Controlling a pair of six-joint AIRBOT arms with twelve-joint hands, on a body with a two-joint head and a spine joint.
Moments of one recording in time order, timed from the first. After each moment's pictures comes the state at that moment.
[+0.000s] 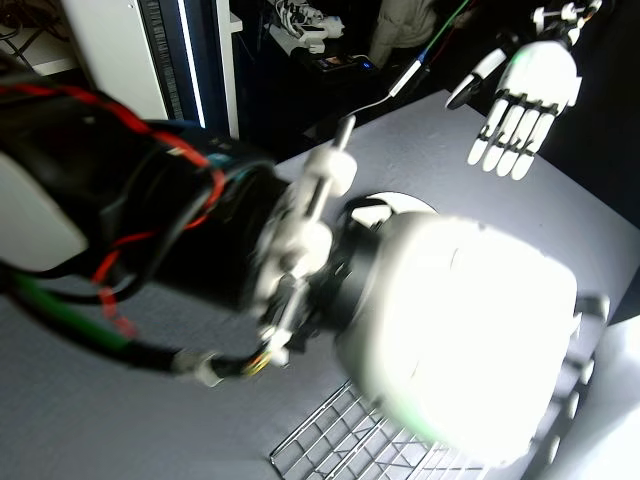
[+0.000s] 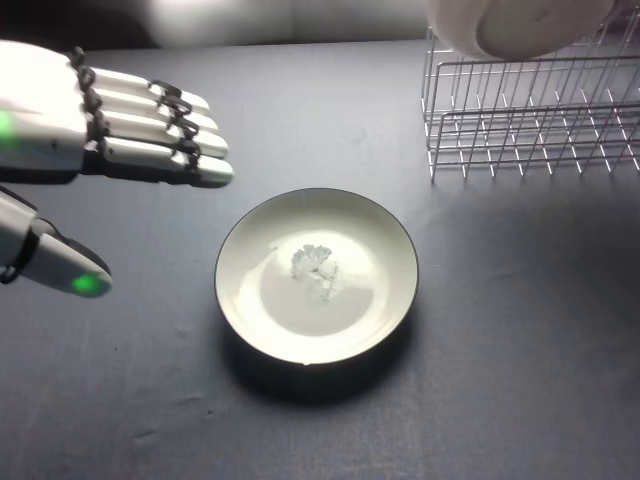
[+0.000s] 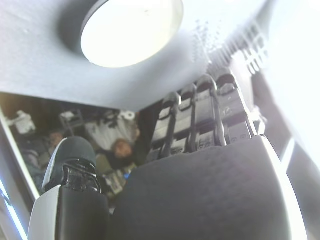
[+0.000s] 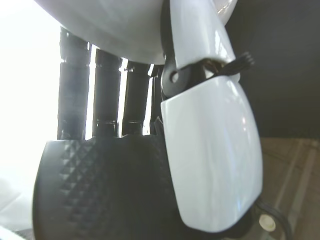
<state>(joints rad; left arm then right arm) 0.27 -0.89 1.46 1.63 -1.01 -0.29 -0.06 -0.94 1.35 -0.28 0.20 -0.22</state>
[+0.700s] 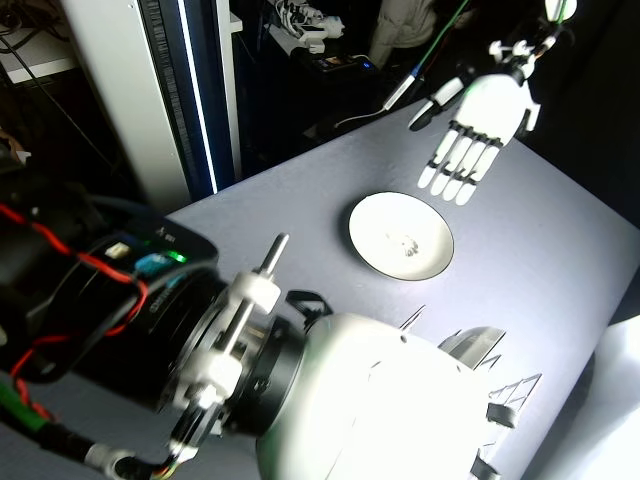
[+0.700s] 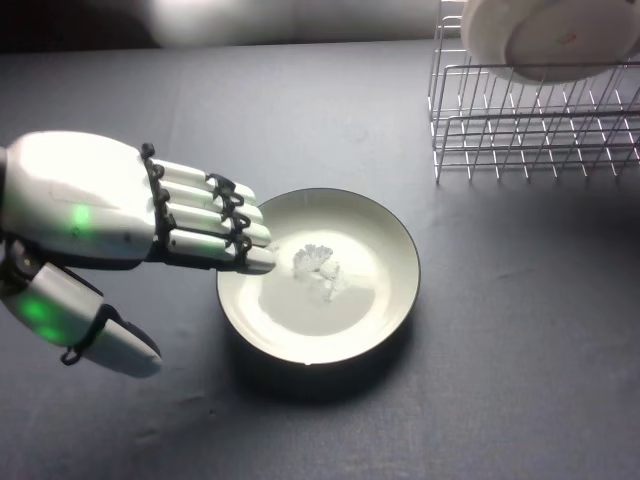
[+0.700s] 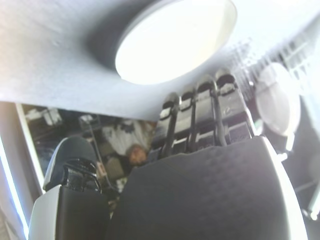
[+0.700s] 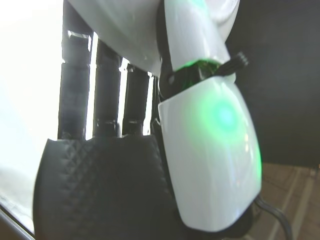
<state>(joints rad) 0.42 -0.93 1.35 1.61 -0.87 -0.22 -0.21 -0.94 1.43 -0.33 0.28 -0.22</state>
